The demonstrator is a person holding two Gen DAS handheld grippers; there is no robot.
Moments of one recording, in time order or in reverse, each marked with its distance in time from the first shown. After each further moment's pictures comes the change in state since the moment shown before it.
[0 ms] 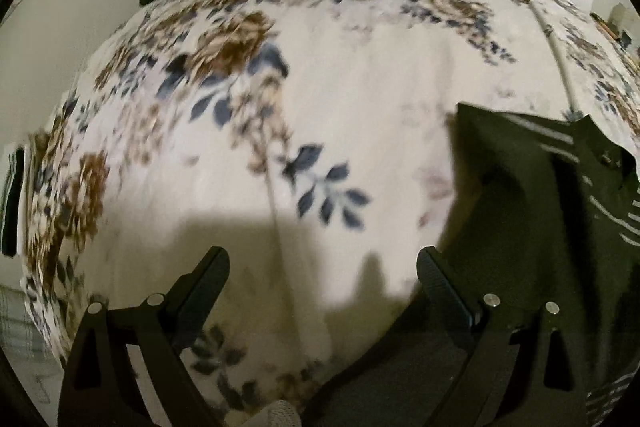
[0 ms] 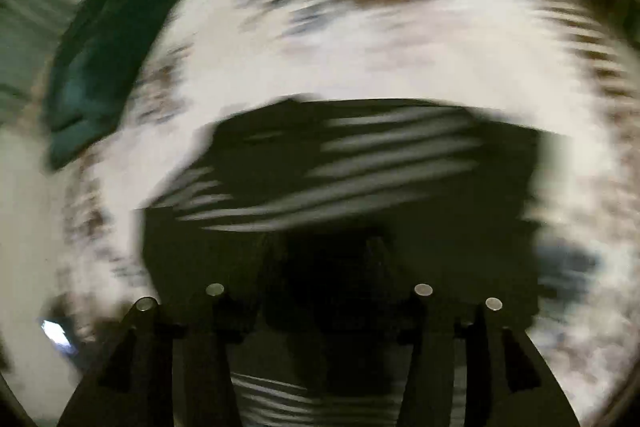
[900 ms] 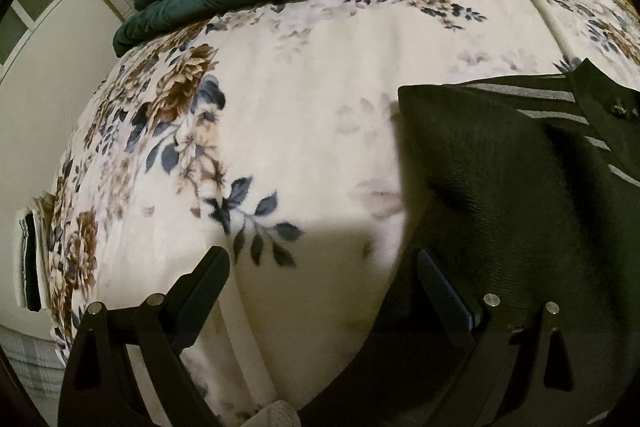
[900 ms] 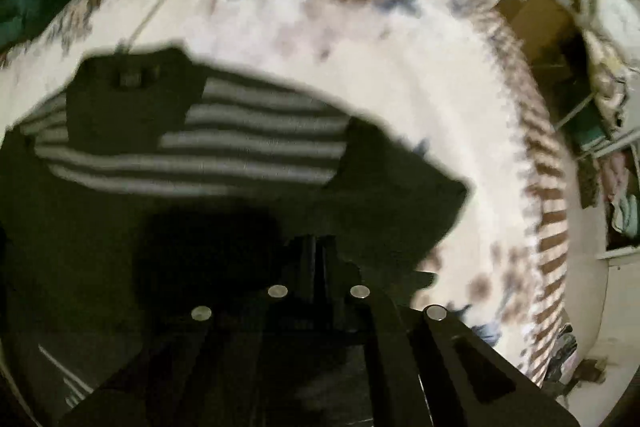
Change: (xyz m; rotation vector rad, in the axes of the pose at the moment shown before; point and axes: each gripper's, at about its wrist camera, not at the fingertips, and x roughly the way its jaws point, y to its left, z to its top) left arm 0.030 -0.062 0.008 0.174 -0.023 0.107; right arm 0.057 0.000 0.012 -0.321 -0.106 -0.338
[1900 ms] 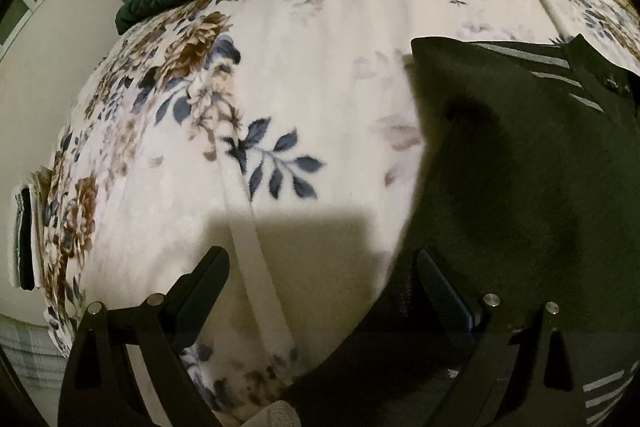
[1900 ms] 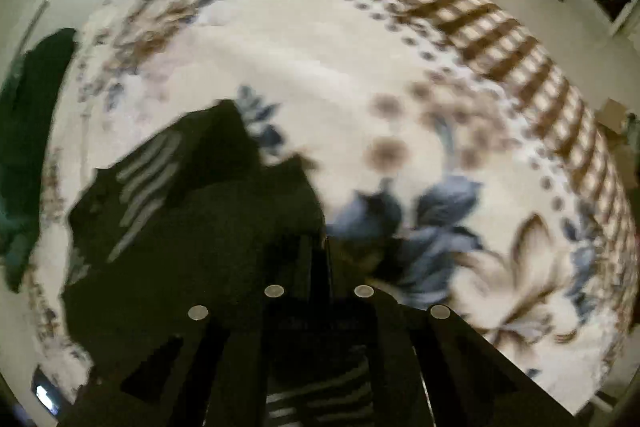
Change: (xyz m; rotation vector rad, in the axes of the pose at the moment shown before) left arm -0.005 0.018 -0.034 -0.022 0.046 -0.027; right arm 0.021 -0.127 -0.090 0.648 0.202 0.230
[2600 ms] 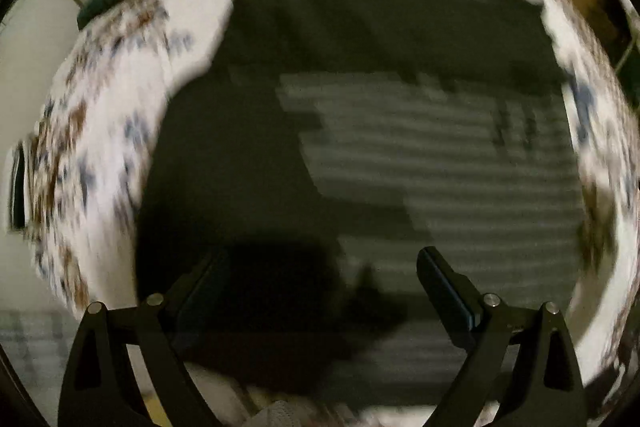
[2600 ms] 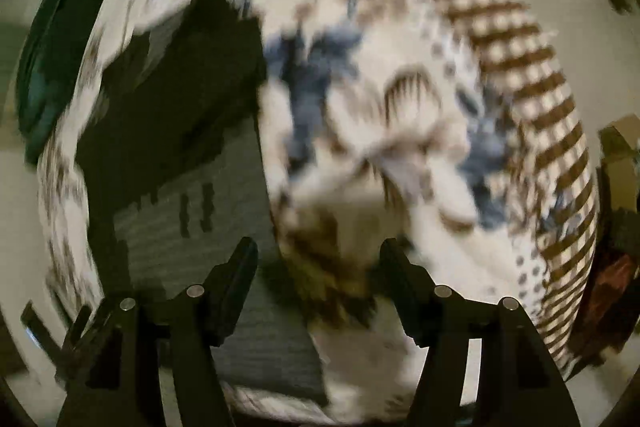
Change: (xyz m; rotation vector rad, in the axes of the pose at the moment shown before) left arm -0.195 -0.126 -0.217 0.154 0.141 -0.161; right arm -0.084 -0.136 -0.111 -0.312 0.304 0.159
